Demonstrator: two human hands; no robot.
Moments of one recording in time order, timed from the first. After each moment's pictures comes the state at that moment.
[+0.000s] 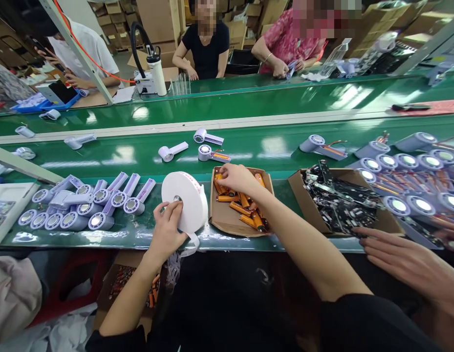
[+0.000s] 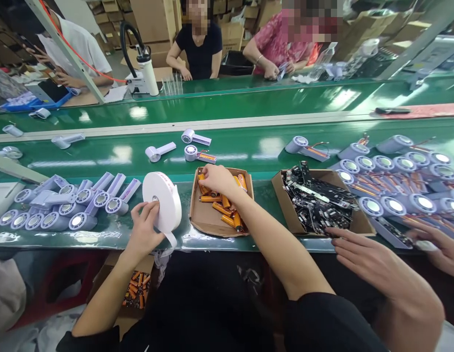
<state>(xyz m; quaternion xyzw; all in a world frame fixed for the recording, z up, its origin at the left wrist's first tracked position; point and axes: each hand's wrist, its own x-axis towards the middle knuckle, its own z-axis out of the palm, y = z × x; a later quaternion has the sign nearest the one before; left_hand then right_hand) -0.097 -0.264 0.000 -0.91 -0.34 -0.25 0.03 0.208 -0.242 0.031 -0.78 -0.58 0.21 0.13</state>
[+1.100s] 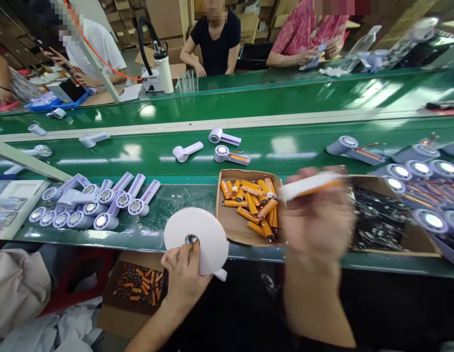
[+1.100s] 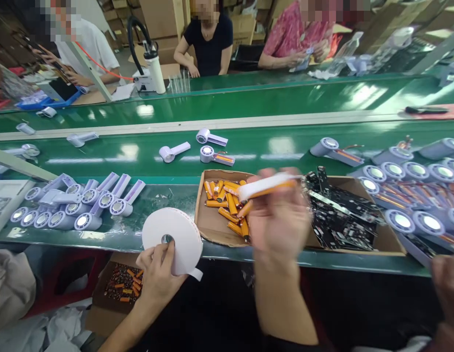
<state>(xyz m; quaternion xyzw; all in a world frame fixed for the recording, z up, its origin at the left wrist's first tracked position) -0.102 -0.363 -0.015 -0.87 -0.44 -0.20 0.08 0.190 -0.351 0.066 -0.47 -0.23 0.20 0.83</state>
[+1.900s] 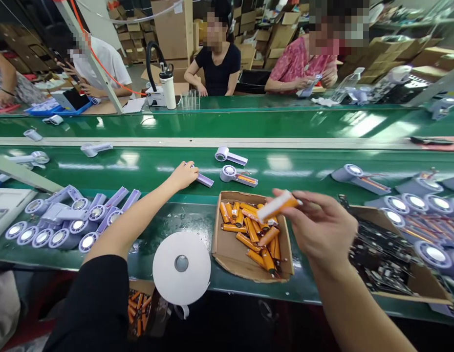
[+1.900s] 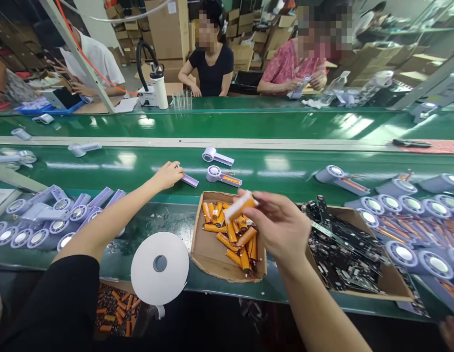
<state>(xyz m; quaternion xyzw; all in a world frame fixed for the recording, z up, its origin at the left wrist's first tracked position) 0.037 -0.016 -0.001 -0.95 -0.28 0.11 -0.08 0.240 -0.318 0.061 -0.53 -0.43 0.15 0.72</state>
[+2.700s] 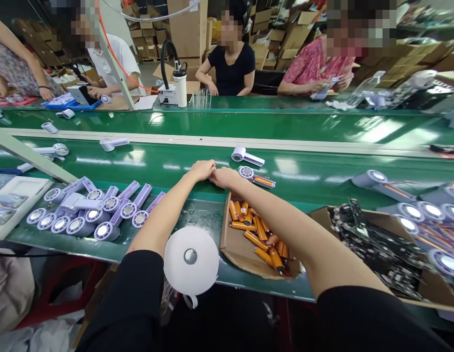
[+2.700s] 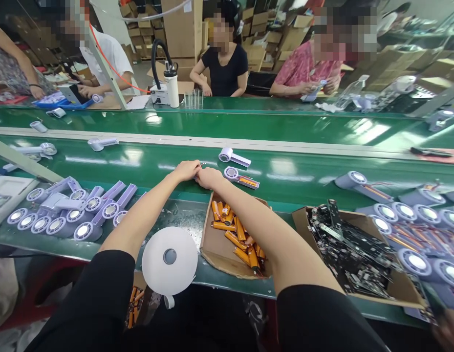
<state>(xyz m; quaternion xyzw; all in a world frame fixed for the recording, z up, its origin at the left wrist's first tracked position) 0.076 -0.005 -0.010 -0.90 -0.41 0.06 -0.15 0.201 -0.094 -0.003 -0.69 -0.70 0.17 0.00</state>
